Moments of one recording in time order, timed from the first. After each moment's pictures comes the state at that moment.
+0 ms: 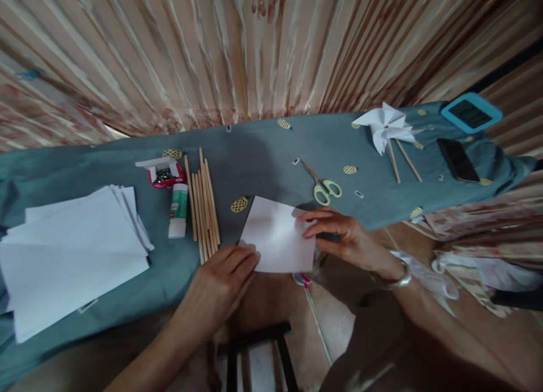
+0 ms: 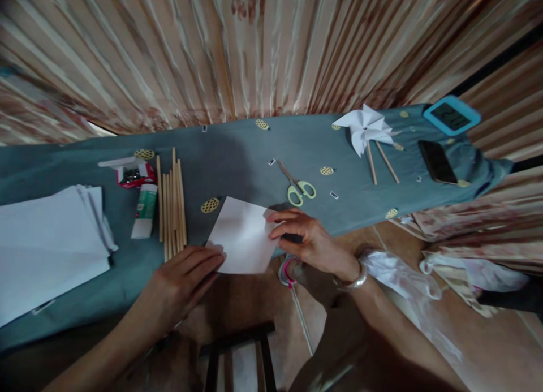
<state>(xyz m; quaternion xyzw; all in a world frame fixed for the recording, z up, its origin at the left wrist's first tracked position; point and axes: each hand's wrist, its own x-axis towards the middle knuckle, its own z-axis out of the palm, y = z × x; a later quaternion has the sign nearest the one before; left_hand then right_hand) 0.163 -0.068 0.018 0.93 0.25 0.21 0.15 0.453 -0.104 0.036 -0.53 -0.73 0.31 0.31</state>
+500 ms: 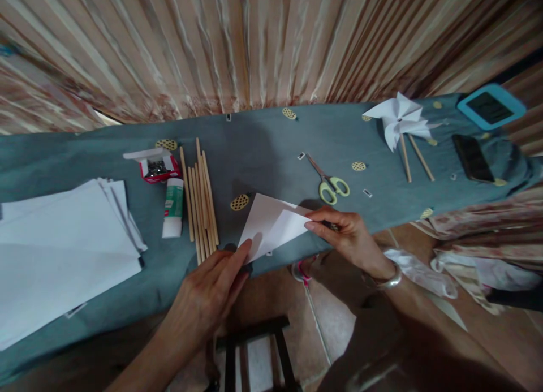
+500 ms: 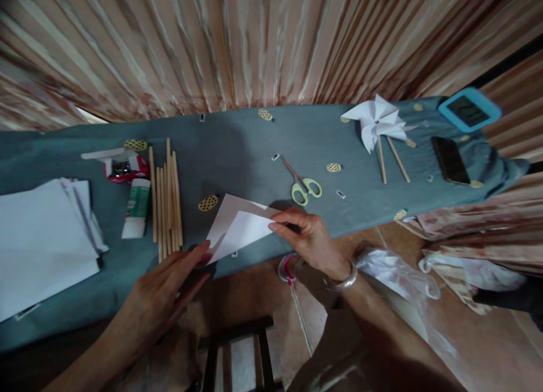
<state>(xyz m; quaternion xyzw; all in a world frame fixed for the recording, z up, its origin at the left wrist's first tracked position) 0.157 -0.069 0.025 0.91 0.29 0.24 0.14 0.439 -0.097 0.027 -0.63 -0.58 0.35 0.38</state>
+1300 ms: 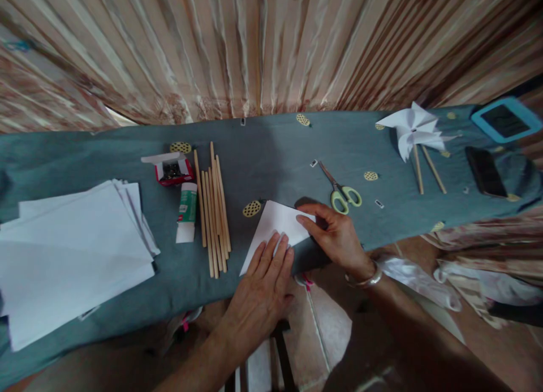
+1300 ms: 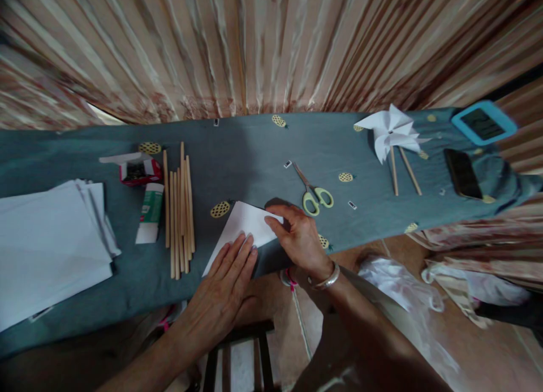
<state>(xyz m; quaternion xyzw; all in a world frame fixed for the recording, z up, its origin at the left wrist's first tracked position) 0.202 -0.092 -0.002 0.94 0.27 0.15 0.12 0.409 -0.068 0.011 -0.70 -0.59 0.22 0.34</state>
